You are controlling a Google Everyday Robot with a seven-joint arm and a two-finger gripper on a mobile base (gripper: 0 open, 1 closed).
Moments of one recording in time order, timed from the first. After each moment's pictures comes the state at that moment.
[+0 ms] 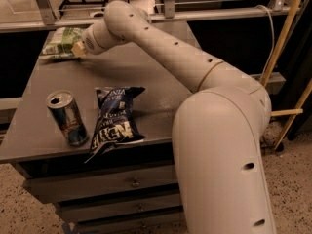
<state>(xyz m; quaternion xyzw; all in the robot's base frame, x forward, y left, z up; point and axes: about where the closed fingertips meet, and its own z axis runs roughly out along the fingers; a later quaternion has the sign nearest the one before) 0.788 0.241 0.860 -0.43 0.76 0.27 0.41</state>
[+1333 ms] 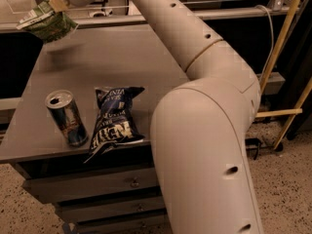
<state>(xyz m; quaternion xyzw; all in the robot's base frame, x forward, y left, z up) 0.770 0.255 1.013 -0.48 0.71 0.25 0.46</state>
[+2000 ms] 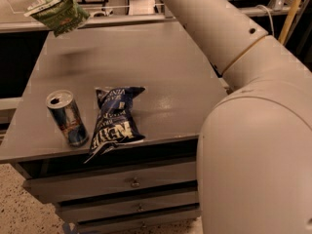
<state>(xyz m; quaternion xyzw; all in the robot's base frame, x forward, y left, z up) 0.746 0.205 1.058 -0.44 0.71 0.24 0.50</state>
